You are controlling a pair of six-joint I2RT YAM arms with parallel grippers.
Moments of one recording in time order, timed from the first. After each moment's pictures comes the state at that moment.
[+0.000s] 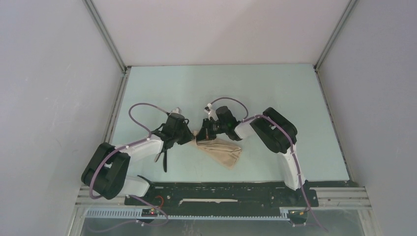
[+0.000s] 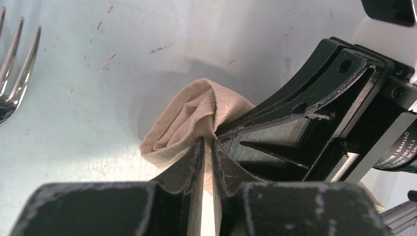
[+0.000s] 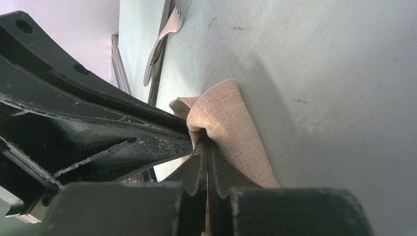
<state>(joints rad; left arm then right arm) -0.51 1.36 0.57 -0.05 -0.01 -0.81 0.73 2.18 1.09 0.59 -0.72 0.83</state>
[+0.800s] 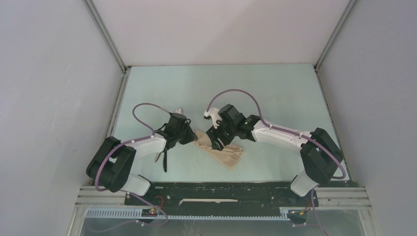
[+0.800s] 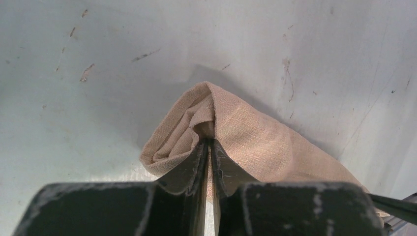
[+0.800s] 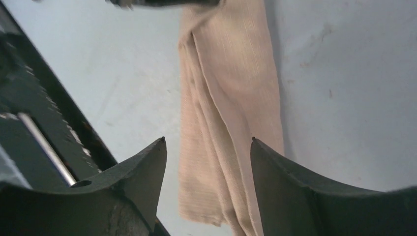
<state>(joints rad) -0.51 1.44 0.57 0.04 0.02 -0.81 0.82 1.59 1.07 -0.35 -0.26 0.06</state>
